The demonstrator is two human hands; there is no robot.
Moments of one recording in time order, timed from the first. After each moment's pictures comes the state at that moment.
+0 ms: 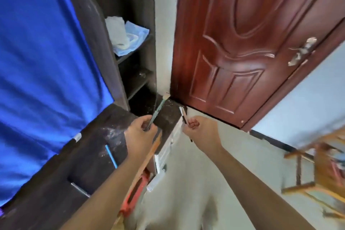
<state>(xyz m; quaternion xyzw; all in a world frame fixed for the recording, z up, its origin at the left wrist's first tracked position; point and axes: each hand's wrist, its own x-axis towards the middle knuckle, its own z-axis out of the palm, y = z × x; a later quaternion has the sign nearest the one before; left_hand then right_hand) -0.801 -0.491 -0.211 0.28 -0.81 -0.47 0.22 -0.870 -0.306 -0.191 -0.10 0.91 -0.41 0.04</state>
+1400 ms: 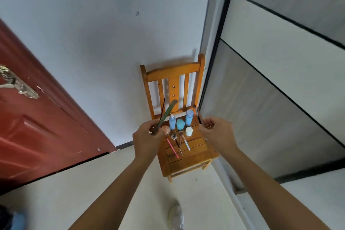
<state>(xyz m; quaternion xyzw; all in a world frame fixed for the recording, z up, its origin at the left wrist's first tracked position) -1.078 0.467 -0.248 -0.11 -0.85 -0.52 -0.04 -0.973 0.654 -0.229 0.36 0.83 -0.40 -0.13</state>
